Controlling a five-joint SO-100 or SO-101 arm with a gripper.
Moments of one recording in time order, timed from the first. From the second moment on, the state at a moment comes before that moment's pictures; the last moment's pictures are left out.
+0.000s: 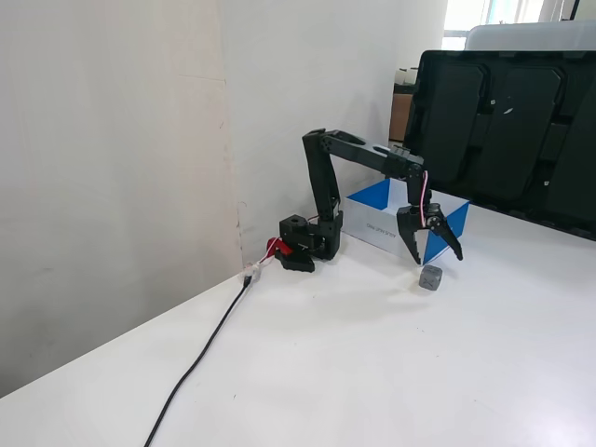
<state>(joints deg) -22.3 91.6 110.2 65.0 11.1</state>
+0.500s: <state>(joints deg) -24.4 75.5 105.6 63.9 12.4</state>
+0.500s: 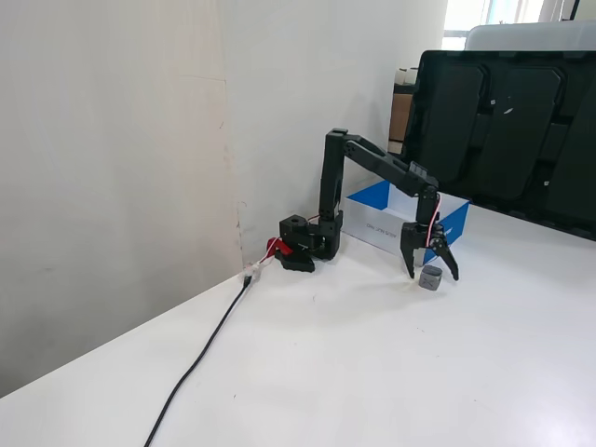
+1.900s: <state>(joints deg) -70.5 117.9 92.1 86.3 15.3</state>
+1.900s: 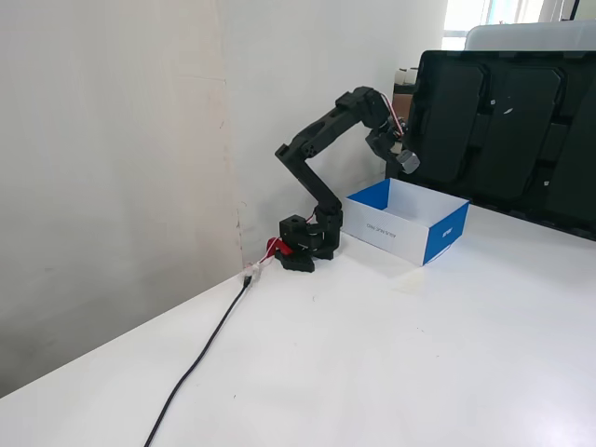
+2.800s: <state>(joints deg) -41.6 114.3 99.3 82.4 15.2</state>
